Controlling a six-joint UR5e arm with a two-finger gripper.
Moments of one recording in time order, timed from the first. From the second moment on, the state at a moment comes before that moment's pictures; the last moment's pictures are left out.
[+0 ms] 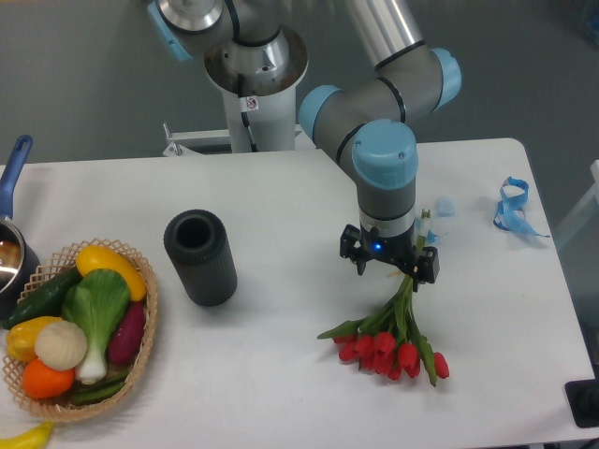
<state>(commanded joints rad) 2.56 -1.93 -1.74 -0.83 1.62 0.99</state>
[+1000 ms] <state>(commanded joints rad) 2.59 -1.96 -1.79 -0.76 1.62 0.98</state>
